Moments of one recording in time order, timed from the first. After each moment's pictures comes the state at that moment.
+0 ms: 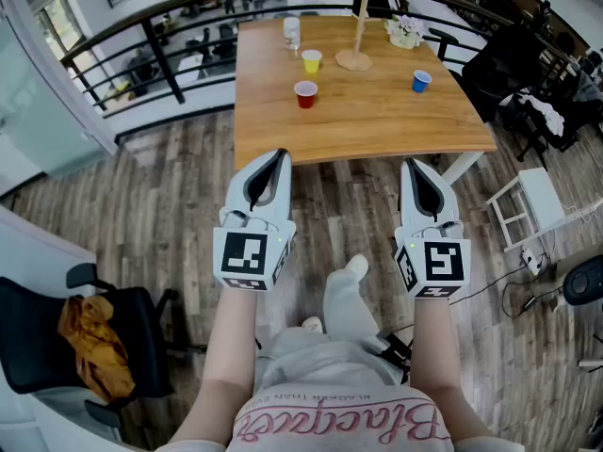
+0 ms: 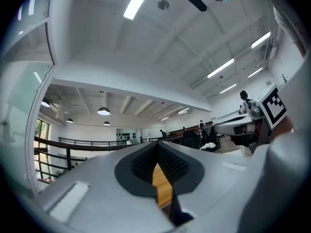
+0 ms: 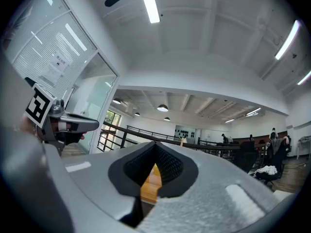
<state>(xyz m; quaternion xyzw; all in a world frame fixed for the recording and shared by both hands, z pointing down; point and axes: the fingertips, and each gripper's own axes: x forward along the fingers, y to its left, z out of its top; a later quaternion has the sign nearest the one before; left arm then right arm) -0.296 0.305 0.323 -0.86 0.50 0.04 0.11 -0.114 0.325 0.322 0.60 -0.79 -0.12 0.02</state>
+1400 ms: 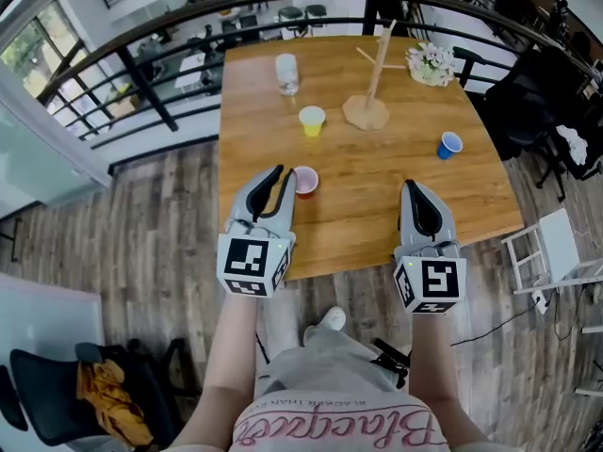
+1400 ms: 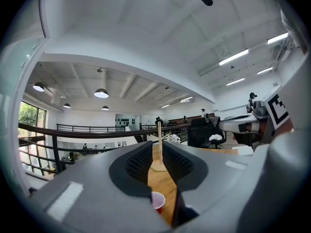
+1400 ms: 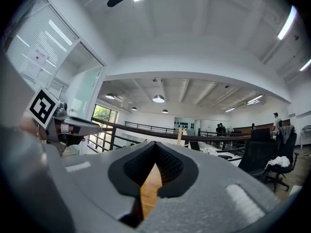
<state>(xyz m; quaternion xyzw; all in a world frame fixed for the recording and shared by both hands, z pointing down) -0.259 -0.030 0.340 -0.87 0.50 -0.02 0.04 -0.070 0.007 0.332 0.61 -0.79 -0.06 0.03</state>
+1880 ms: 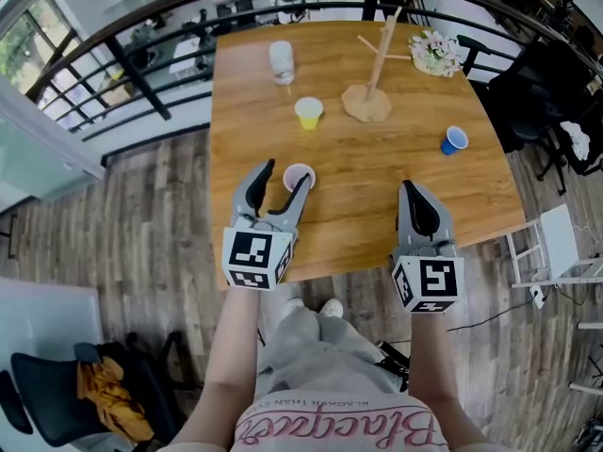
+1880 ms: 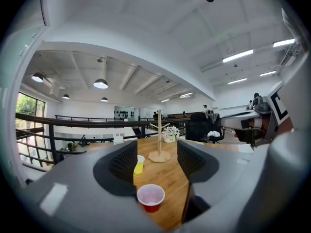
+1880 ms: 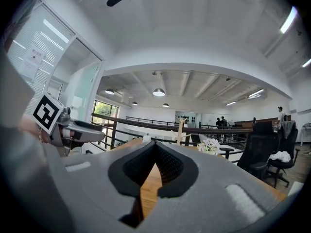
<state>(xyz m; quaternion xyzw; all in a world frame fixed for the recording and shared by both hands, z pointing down) -0.247 -0.068 0.385 -0.87 0.49 -0.04 0.00 -0.066 -0.023 0.363 0.60 -0.79 -0.03 0.05</state>
